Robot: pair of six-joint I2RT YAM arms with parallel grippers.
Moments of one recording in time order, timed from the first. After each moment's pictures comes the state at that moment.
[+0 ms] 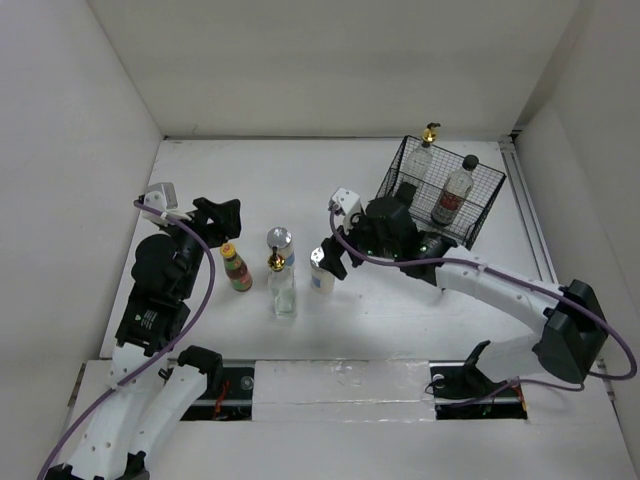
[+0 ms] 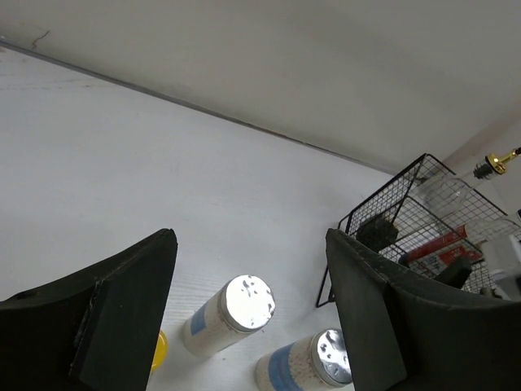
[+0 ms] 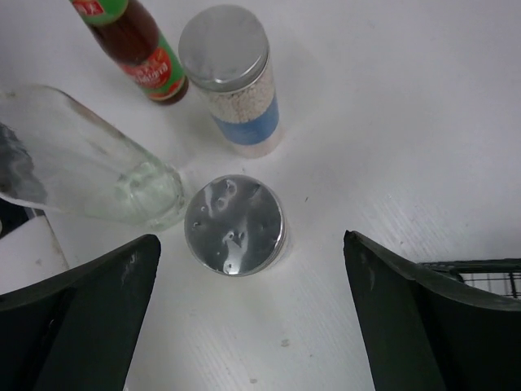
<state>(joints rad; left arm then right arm) -0.32 0.59 0.82 -0.26 -0.18 -0.49 0.81 1.34 1.03 -0.14 -0.21 0.00</state>
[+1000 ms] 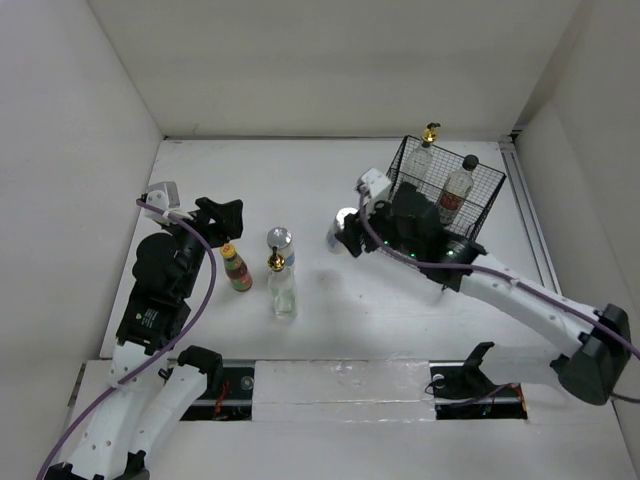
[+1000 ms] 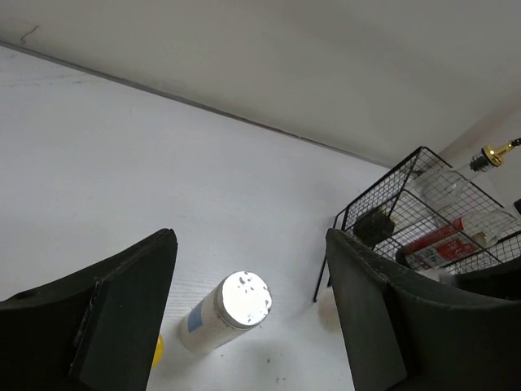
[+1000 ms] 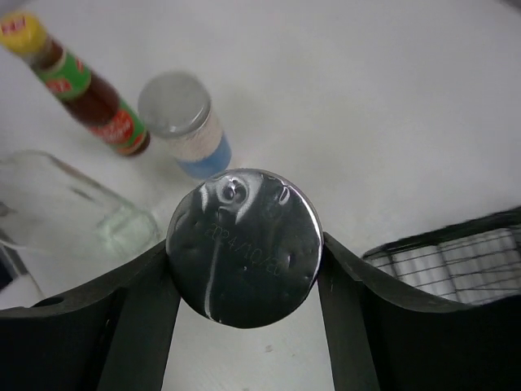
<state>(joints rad) -0.32 0.59 0.82 -0.26 -0.16 -0.49 0.83 1.28 1.03 -0.15 -0.02 0.05</state>
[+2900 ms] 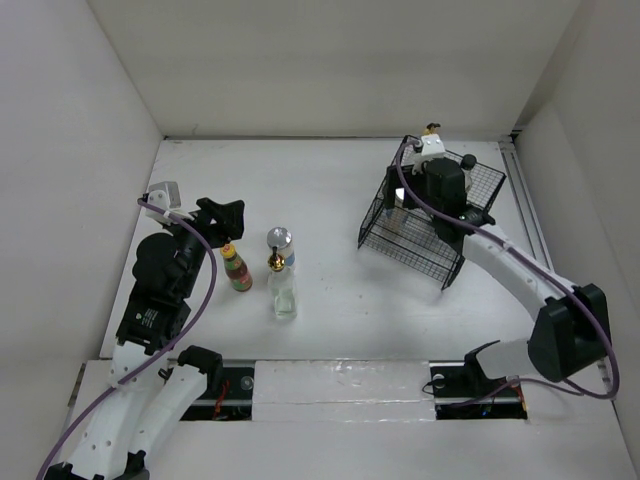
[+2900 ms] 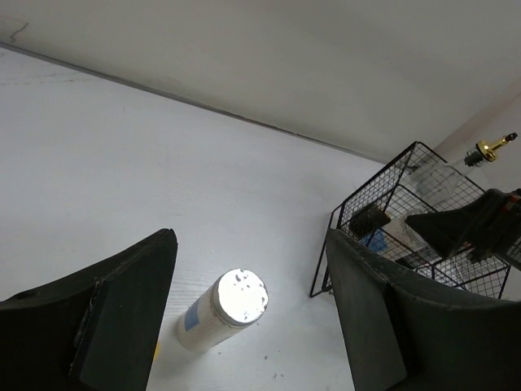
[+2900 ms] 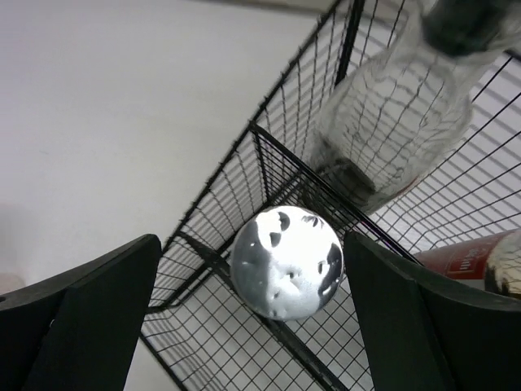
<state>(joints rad) -0.32 0.59 0.82 -0.26 -0.14 -0.49 0.39 1.40 1.05 -0.03 0.10 0.13</state>
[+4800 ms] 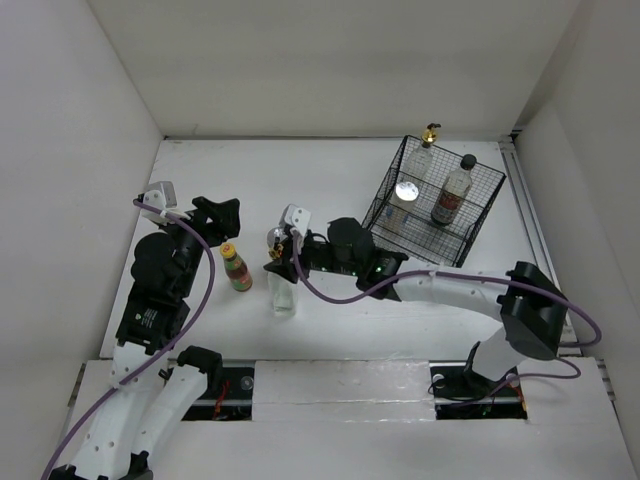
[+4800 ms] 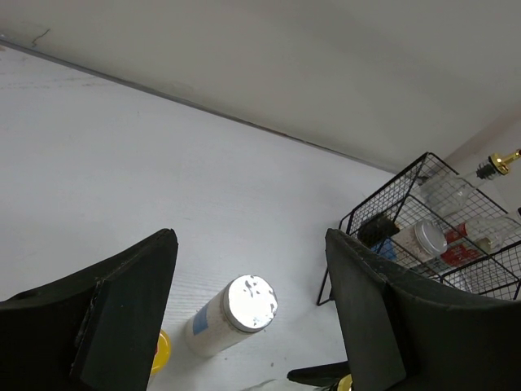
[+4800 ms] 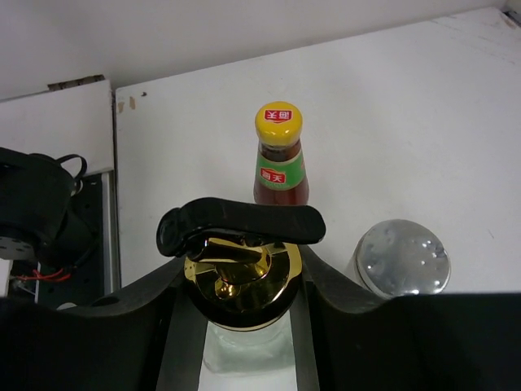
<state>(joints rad) -0.29 0.59 0.82 -0.26 -0.15 -0.49 1.06 1.58 1.08 0.38 -0.26 0.00</state>
